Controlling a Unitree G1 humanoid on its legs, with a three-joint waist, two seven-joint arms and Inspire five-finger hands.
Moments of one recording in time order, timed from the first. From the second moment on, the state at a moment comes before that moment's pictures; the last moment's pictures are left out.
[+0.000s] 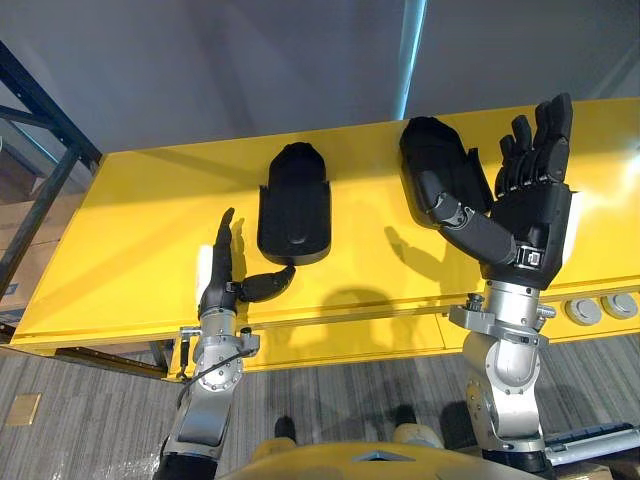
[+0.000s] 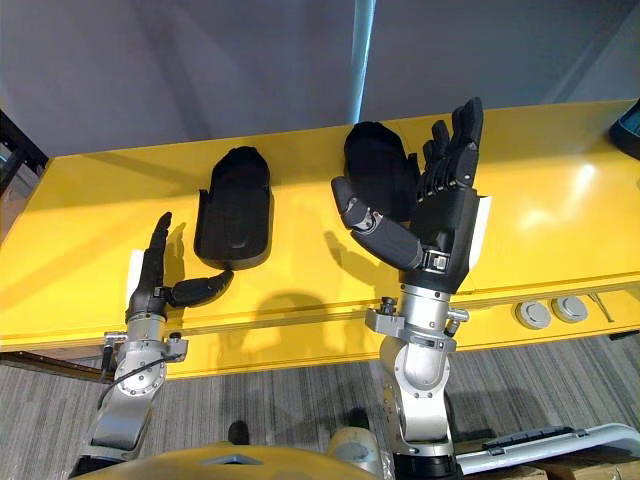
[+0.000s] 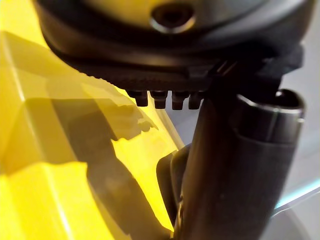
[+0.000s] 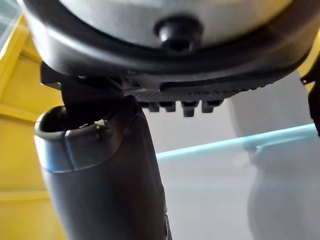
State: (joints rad) left arm 0.19 0.12 -0.08 -0.11 0.31 -0.01 0.32; right arm 0.15 -0.08 0.05 -0.40 0.10 -0.45 -0.21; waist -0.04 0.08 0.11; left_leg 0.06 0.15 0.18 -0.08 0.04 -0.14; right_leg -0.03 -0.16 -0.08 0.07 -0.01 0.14
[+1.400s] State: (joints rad) left arm 0.11 0.12 -0.08 0.00 0.28 0.02 0.38; right arm 0.16 -0.08 0.09 -0.41 0.11 -0.45 -0.18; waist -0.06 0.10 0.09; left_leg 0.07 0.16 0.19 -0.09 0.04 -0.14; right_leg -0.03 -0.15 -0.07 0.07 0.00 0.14
